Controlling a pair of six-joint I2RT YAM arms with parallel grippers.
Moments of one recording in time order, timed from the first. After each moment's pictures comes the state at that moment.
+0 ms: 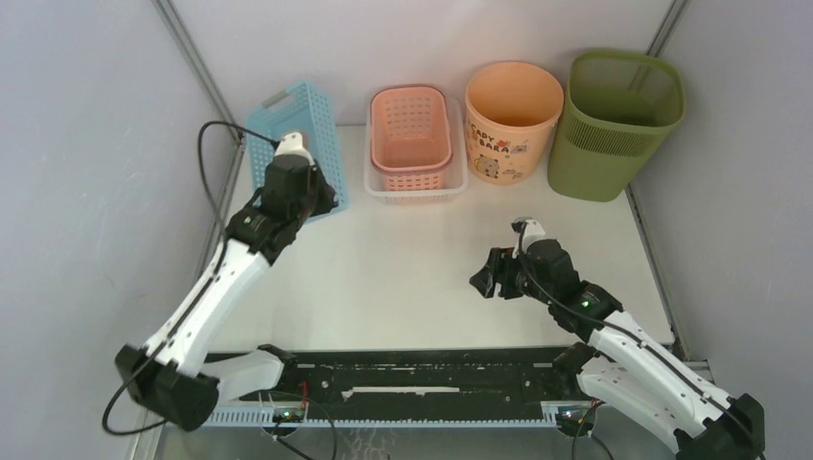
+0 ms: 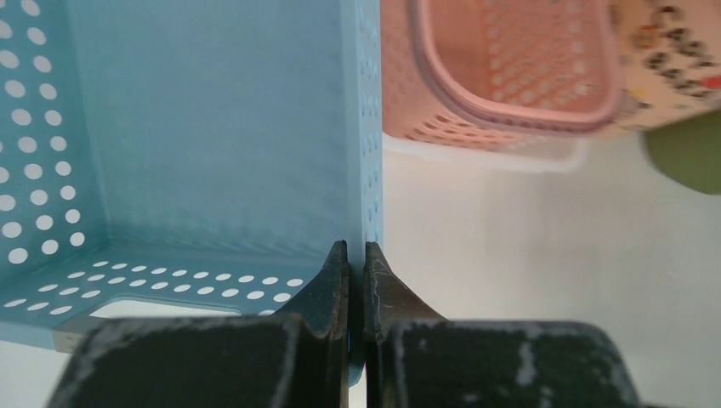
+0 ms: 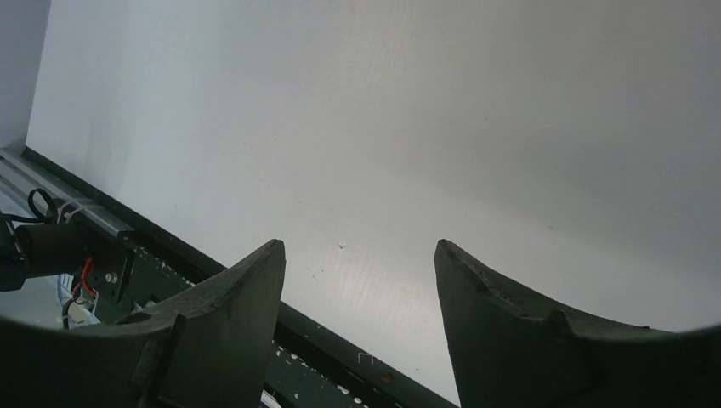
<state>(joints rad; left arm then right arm) -0.42 1.20 1.20 -0.54 -0.30 -0.48 0.60 0.73 0.52 -0.39 -0.10 0.53</state>
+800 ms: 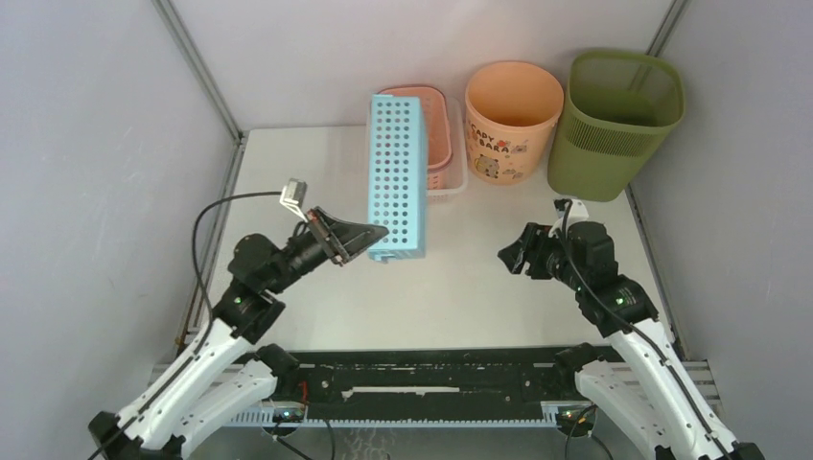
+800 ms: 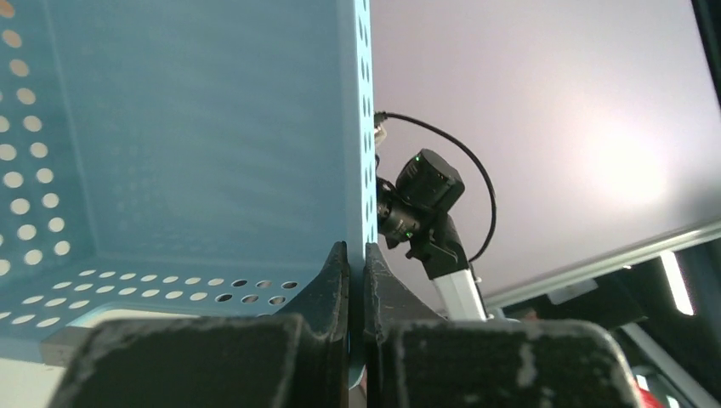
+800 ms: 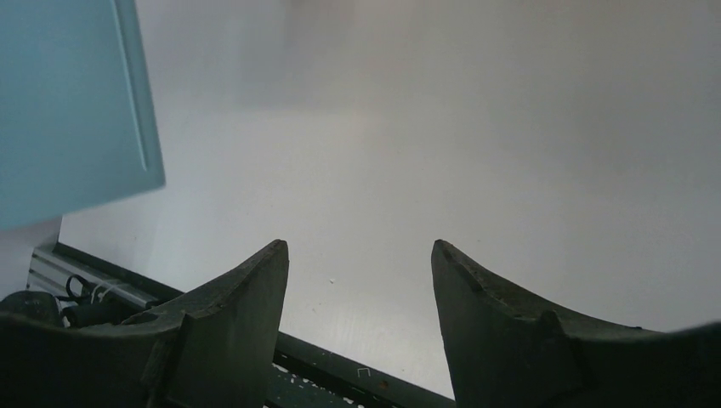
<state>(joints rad) -0.59 0.65 0.70 0.10 0.36 -1.15 0.37 0.66 0.74 -0.62 -0.14 0.49</state>
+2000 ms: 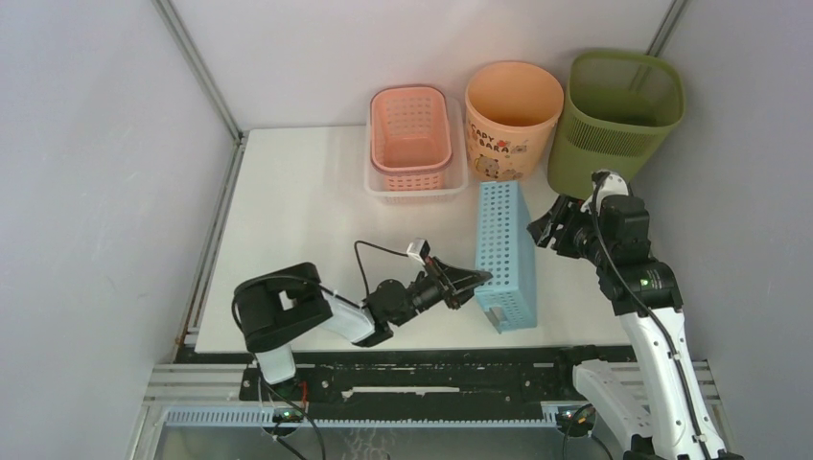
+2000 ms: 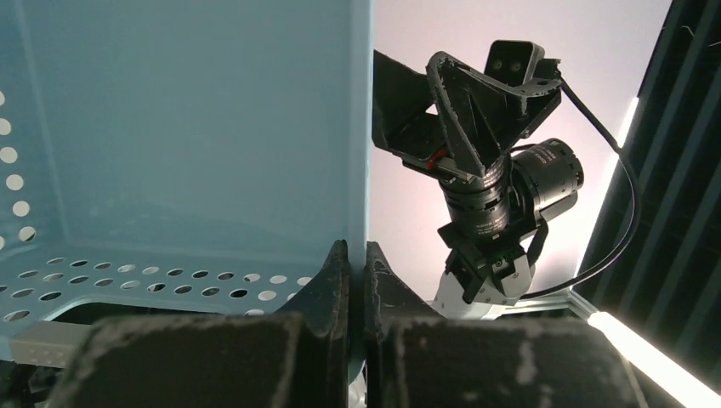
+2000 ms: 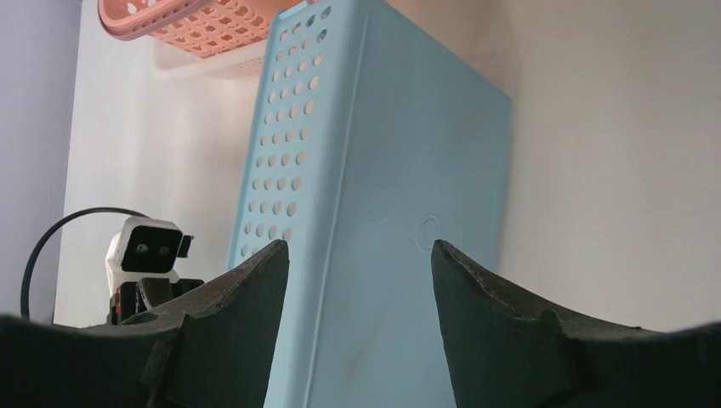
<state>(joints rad) -1.16 1.75 0.53 1.41 -0.10 -1.78 0.11 0.77 1.01 -0.79 -0.16 0.43</state>
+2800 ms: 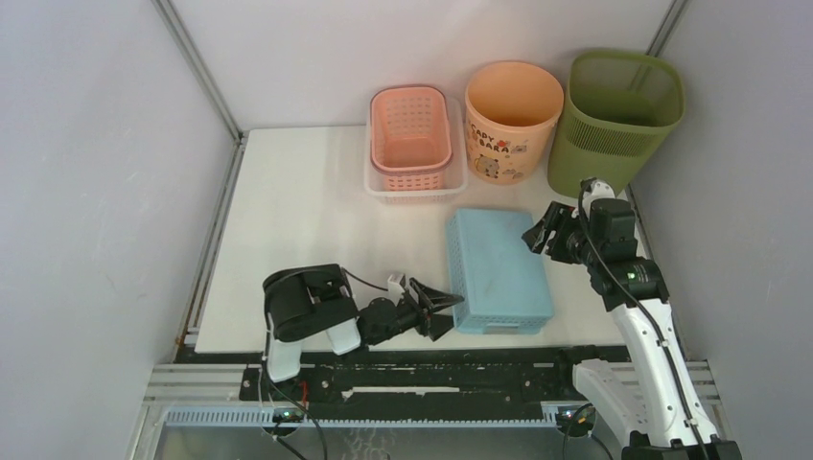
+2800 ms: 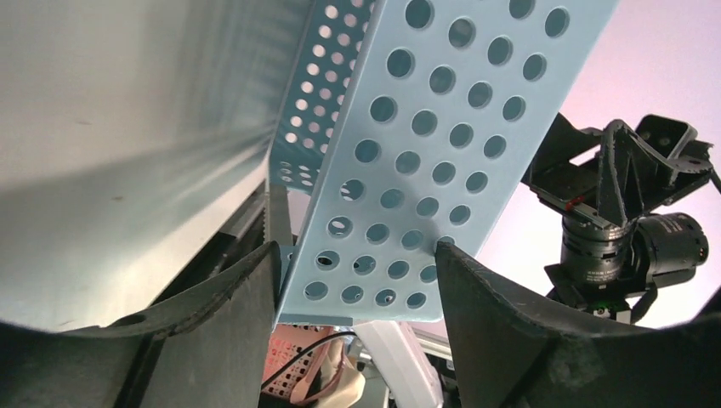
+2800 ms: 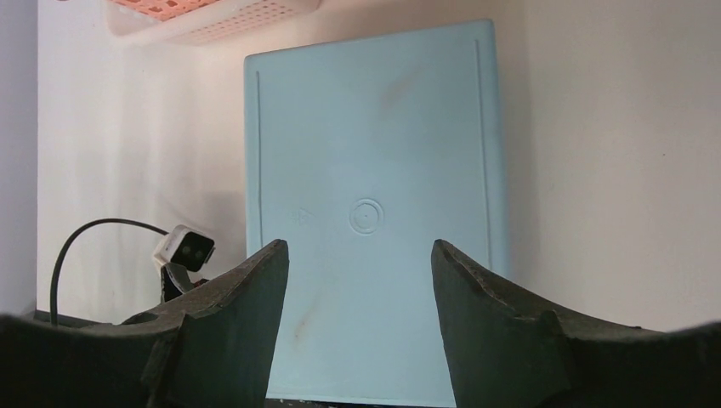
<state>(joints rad) -1.15 1.93 0.32 1.46 -0.06 -1.93 0.09 0.79 0.91 -0.75 -0.20 0.42</state>
